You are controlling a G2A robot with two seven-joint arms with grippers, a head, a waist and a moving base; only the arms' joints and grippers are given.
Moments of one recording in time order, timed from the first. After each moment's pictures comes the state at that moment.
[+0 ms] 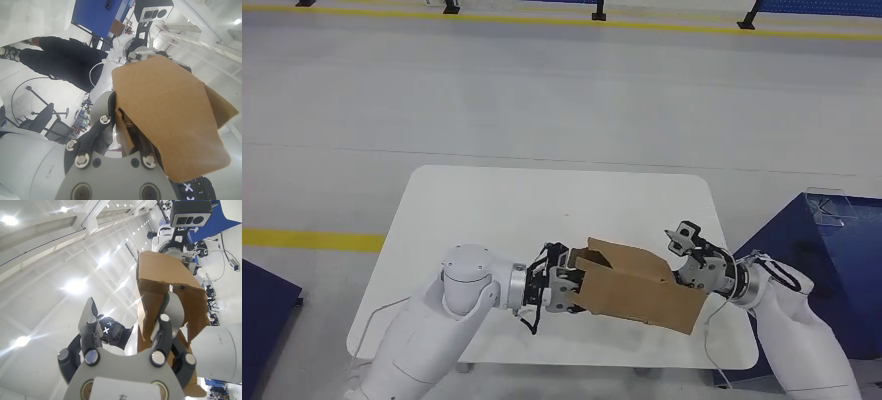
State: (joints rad) left arm 0.92 -1.28 -0.97 -1.57 -0.63 0.65 -0.99; right arm -1.25 -0.98 1.48 -1.58 1.05 0.57 1.25
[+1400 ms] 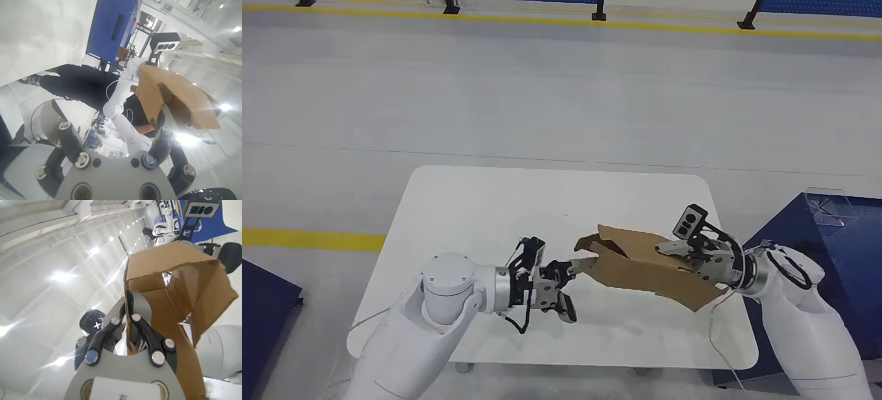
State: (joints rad) left arm 0.99 -1.23 -1.03 -1.66 -0.51 0.60 -0.91; right arm -1.19 -0.95 1.49 -1.60 1.03 0.51 1.29
